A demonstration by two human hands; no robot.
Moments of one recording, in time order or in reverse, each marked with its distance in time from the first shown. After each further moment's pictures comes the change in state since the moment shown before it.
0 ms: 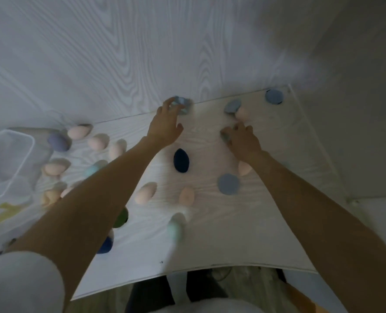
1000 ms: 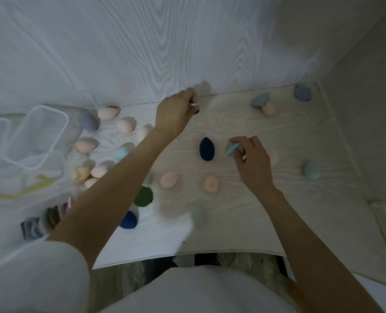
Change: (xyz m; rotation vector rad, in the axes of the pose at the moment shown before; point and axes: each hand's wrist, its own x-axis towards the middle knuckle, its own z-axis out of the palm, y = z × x) left_hand -0.038 -0.005 -0.058 -0.051 0.229 0.006; right_hand -0.093 -0.072 0.011 0.434 0.426 -0.128
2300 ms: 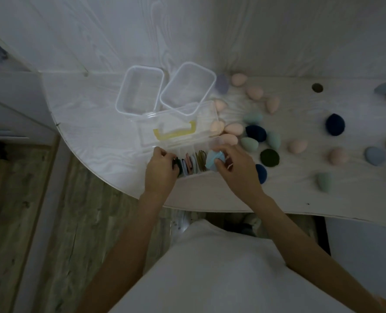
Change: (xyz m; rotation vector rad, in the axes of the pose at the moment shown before) left_hand -0.356 -0.227 -0.190 0.020 -0.161 -0.612; right_hand -0.148 -0.306 0.208 0.156 -0.298 -0.152
